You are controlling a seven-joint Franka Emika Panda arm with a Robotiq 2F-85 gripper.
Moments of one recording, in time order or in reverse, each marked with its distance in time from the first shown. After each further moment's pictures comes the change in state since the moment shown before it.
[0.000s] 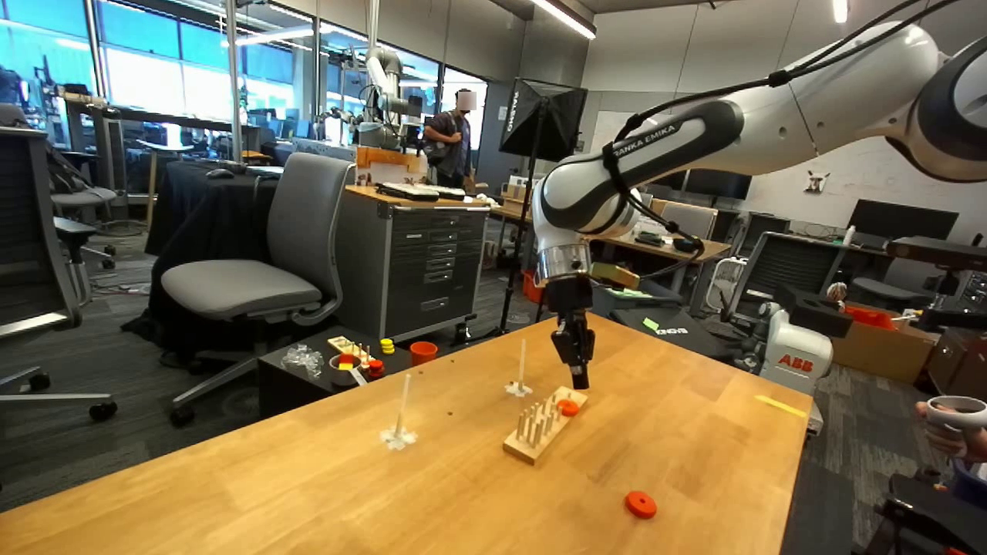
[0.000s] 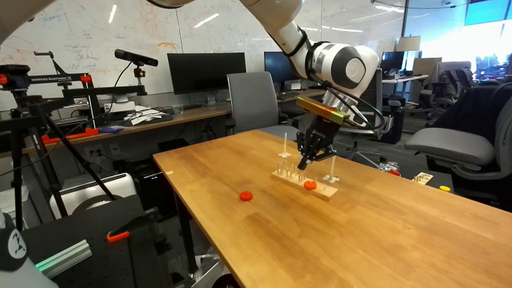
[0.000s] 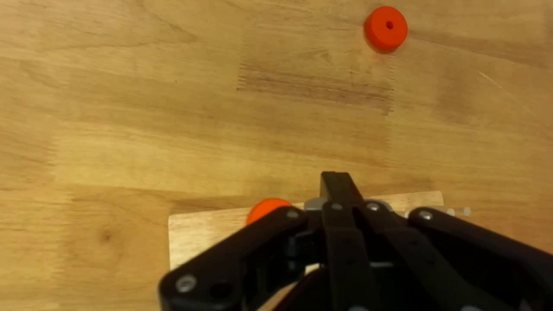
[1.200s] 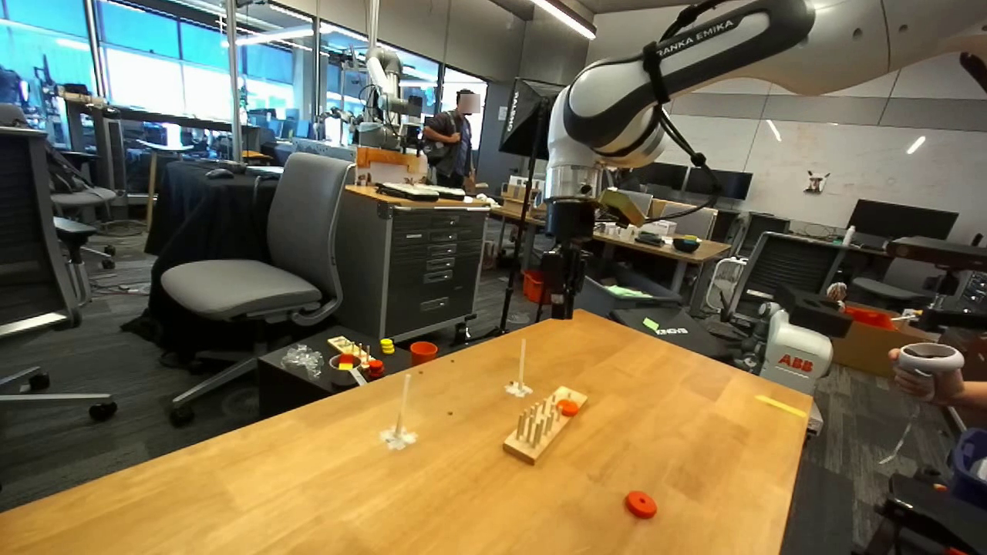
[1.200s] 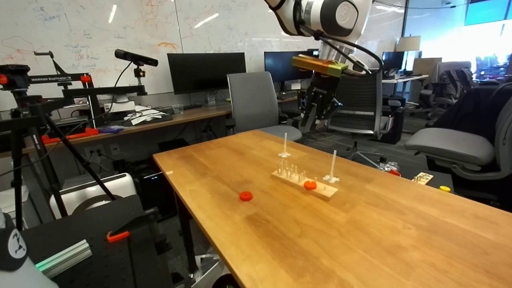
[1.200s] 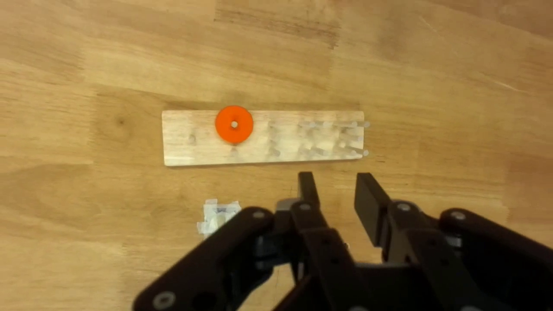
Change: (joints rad) arm 0.007 -0.245 0.024 -0.131 0.021 0.132 -0.018
